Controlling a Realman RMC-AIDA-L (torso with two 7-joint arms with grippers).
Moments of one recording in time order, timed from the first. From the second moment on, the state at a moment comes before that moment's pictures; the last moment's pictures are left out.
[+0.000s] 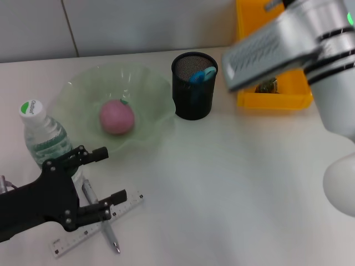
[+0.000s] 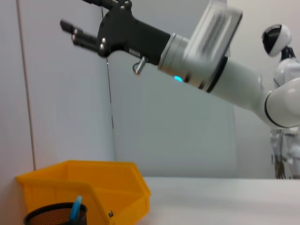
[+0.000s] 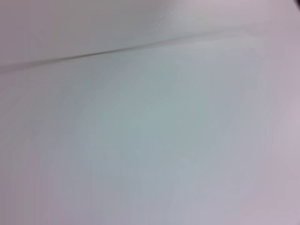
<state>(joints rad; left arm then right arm) -0.33 -2.07 0.80 0.51 1.73 1.75 -0.79 0.37 2.08 -2.06 -1.08 -2.41 0.94 1.68</state>
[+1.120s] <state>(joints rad) -0.33 -2.06 0.78 0.53 1.65 1.85 -0.91 0.42 2.07 -1.41 -1.51 -1.65 -0.91 2.46</state>
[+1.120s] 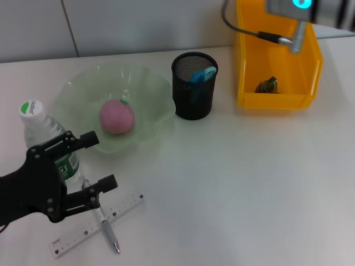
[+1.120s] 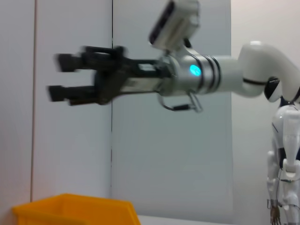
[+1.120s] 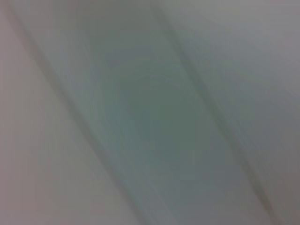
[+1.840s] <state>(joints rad) -0.33 -2.06 0.78 0.54 1.68 1.82 -1.05 0.35 1.97 -0.86 -0.83 -1.64 -1.74 1.63</state>
